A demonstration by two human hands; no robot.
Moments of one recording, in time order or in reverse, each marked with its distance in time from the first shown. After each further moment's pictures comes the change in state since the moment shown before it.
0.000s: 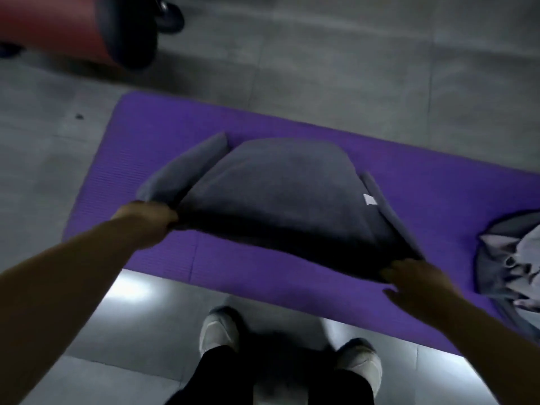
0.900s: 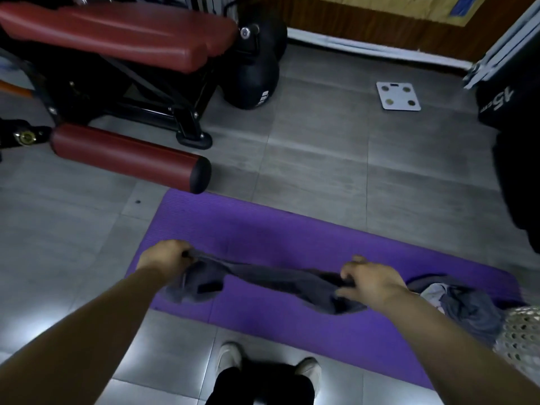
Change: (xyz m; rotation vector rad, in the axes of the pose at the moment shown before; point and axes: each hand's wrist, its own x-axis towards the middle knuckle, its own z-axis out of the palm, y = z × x) left_hand -0.225 -0.057 -0.194 -0.270 0.192 -0.036; right_hand -0.112 -0.050 -0.362 0.165 -0.178 0.296
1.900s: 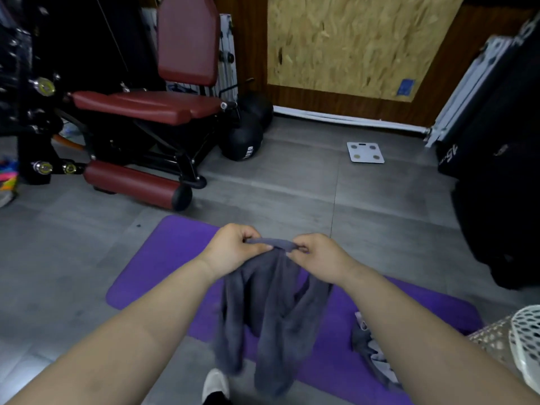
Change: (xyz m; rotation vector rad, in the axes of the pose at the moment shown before) left_hand -0.245 0.319 0.013 -0.795 0.399 0.413; right_hand -0.214 0.140 0.013 0.639 0.365 -0.385
